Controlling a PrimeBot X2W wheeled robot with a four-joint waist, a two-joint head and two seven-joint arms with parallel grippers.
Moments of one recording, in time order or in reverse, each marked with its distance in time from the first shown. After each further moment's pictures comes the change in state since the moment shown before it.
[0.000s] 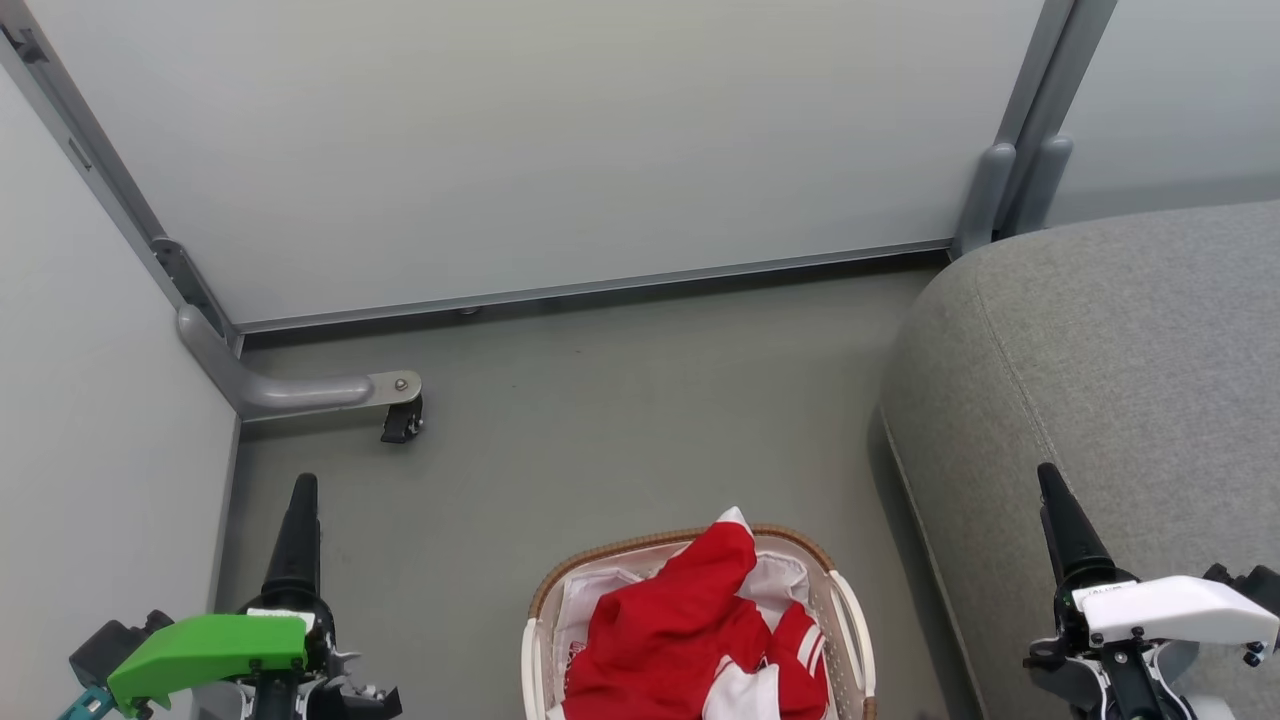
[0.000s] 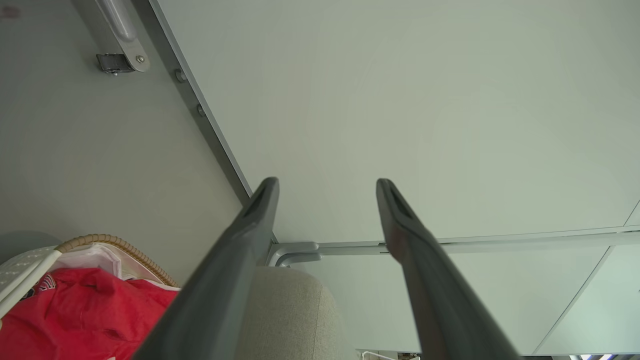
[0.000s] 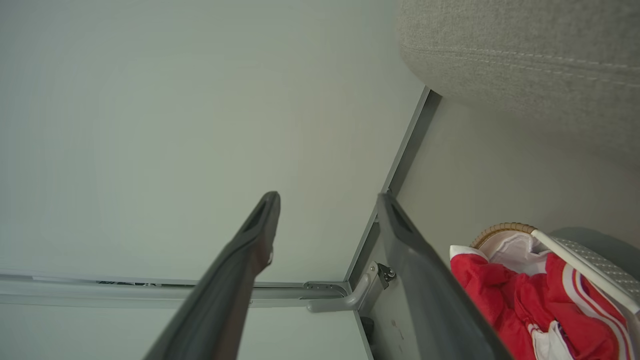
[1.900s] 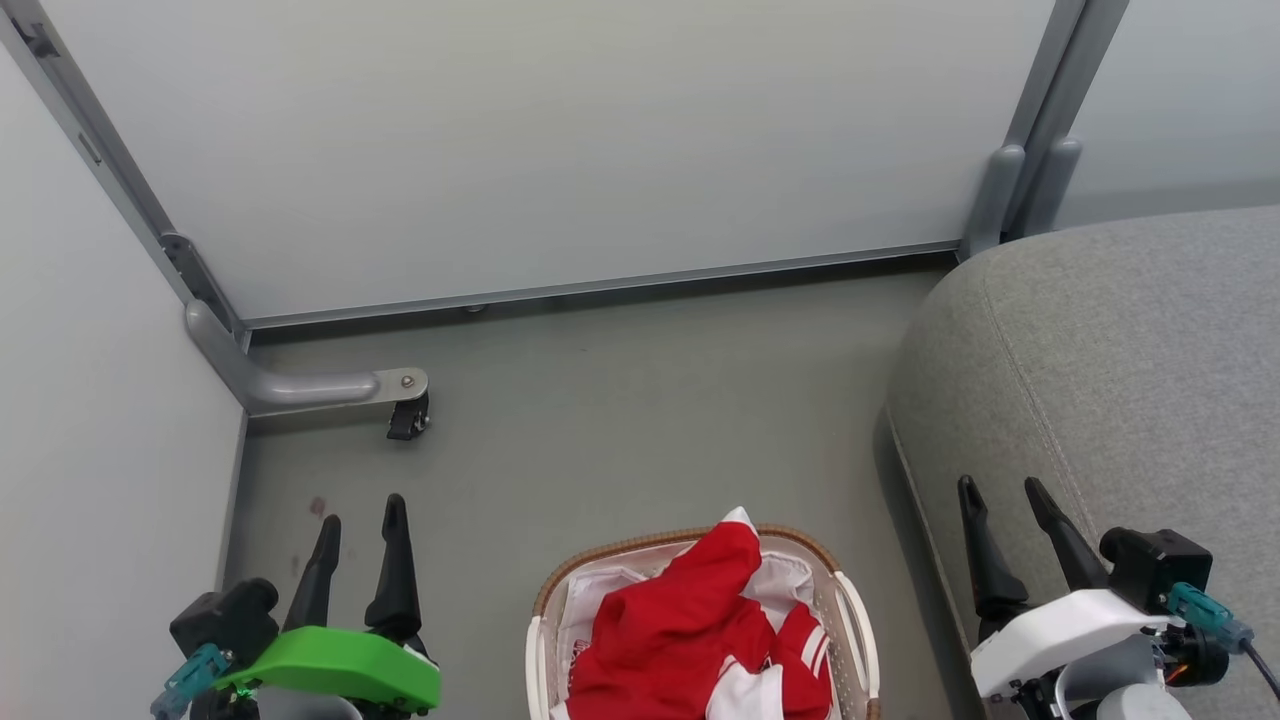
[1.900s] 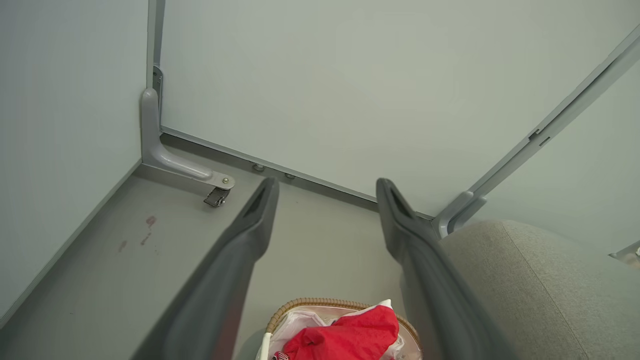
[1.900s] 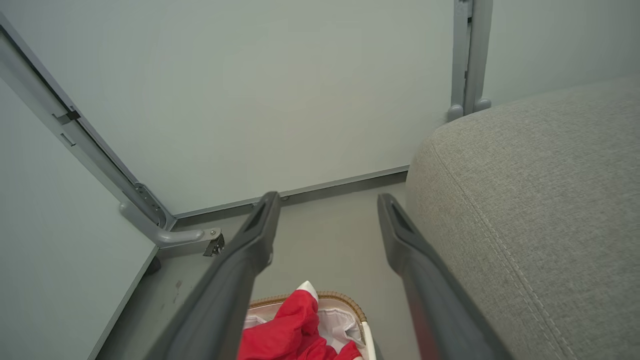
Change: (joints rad) left arm 0.023 0.004 -0.120 0.035 0.899 0.020 -0.177; right arm 0.028 -0.010 0.095 -0.048 -1.024 0.000 -0.180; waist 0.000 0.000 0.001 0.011
